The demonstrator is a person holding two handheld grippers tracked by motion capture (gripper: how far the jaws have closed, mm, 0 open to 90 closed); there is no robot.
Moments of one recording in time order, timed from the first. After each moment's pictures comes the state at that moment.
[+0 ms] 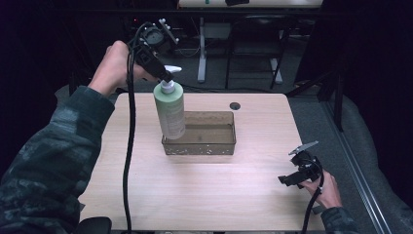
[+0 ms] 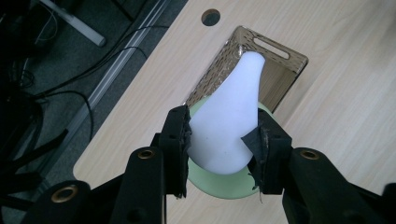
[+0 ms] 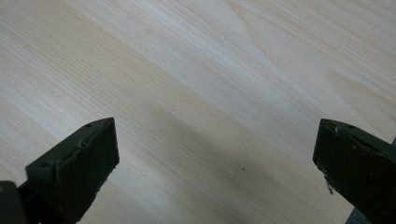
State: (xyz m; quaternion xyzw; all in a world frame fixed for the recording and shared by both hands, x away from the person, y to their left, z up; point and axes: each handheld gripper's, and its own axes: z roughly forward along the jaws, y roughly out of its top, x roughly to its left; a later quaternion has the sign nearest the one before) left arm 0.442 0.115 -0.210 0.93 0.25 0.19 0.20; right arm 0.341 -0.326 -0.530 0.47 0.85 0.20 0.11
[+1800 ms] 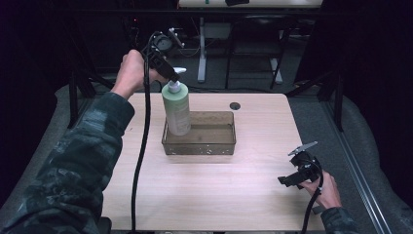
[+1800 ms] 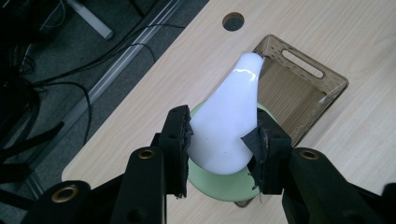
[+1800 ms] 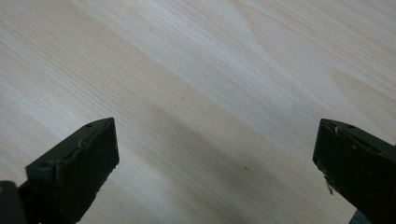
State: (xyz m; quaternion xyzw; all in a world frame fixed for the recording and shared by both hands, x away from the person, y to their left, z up) left arm 0.488 0.107 -0.255 0.91 0.30 0.19 0.21; right arm 0.340 -0.325 -0.531 0.47 0.85 0.20 0.10
